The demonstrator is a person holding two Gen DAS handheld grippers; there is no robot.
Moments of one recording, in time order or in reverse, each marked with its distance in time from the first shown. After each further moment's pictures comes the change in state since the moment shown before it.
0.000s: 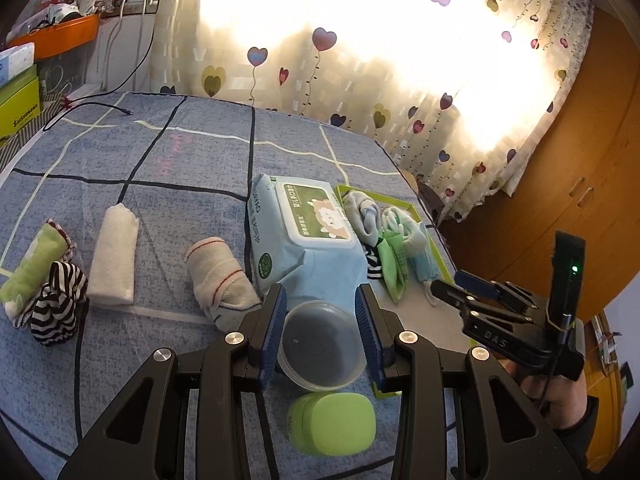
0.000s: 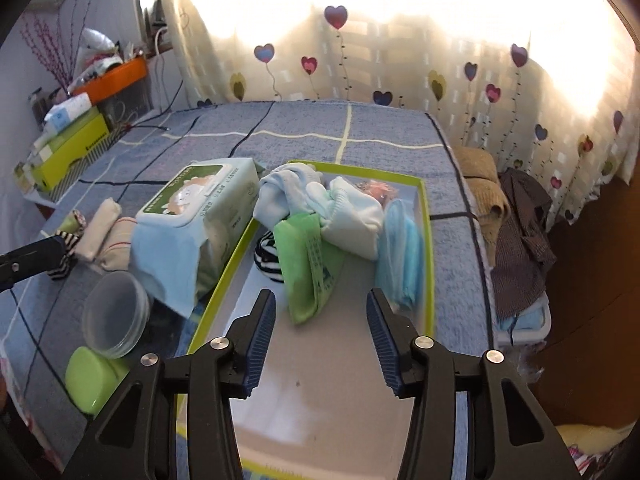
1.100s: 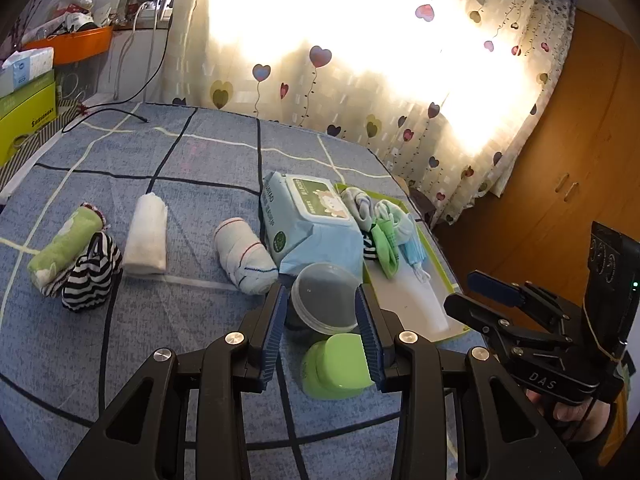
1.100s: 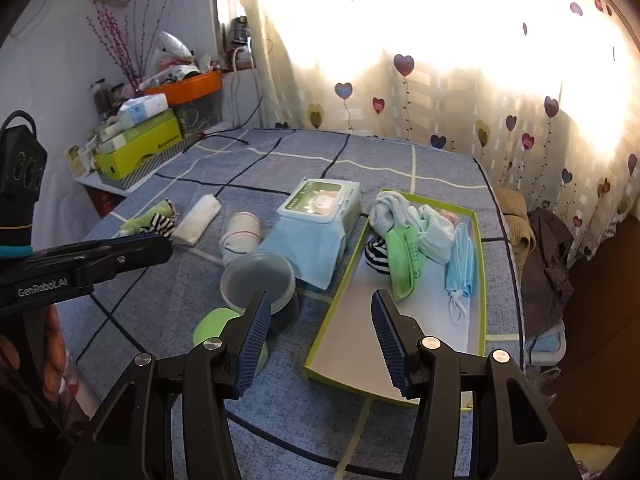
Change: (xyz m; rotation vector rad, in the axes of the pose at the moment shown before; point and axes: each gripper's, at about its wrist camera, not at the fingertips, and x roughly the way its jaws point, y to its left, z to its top) left arm -0.052 0.008 -0.035 0.016 -0.055 0.000; right arm -0.083 0.082 -0.028 -0.119 -0.106 0.123
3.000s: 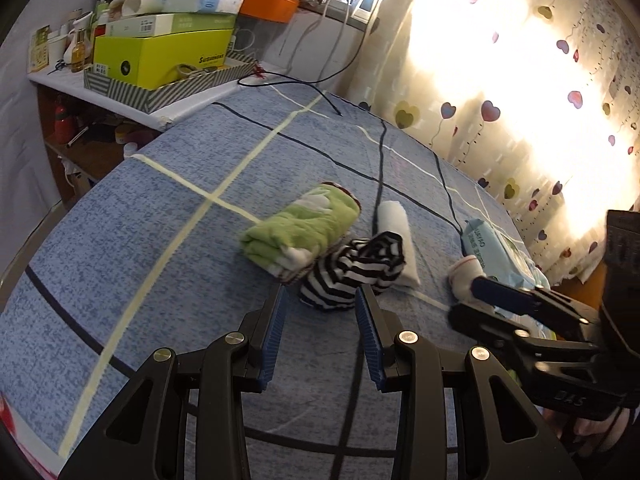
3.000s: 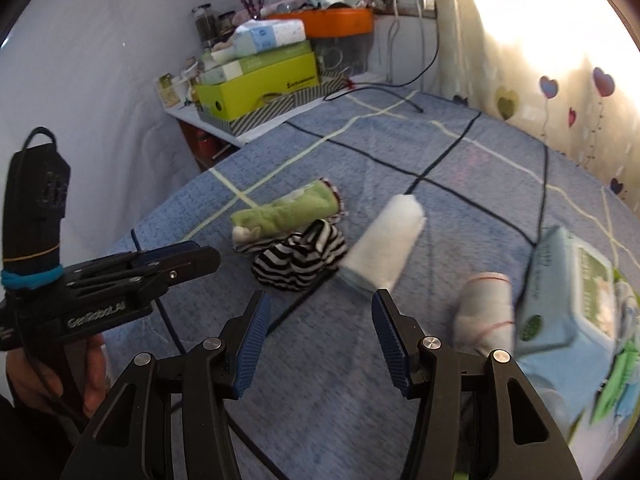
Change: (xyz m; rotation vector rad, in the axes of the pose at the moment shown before) left arm -0.050 0.198 -0.027 -0.326 -0.079 0.286; right arm 0.147 0.191 0.063 -0.234 0.188 0.355
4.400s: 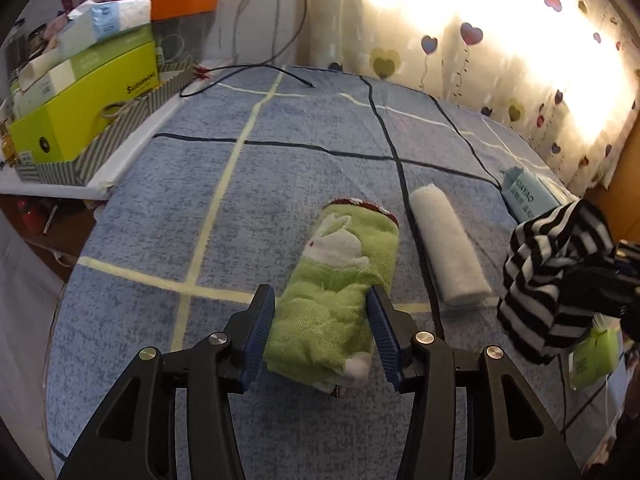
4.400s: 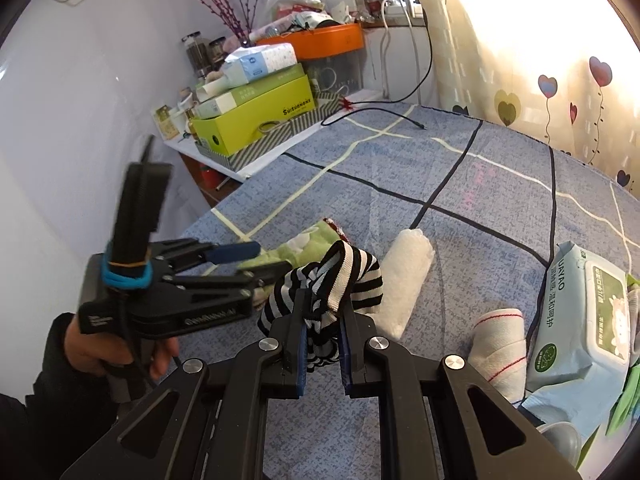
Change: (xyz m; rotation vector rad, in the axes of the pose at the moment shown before) left arm 0.085 -0.003 0.050 0.347 0.138 0.038; right arm -0.005 -0.009 0.022 0.075 -0.081 0.037
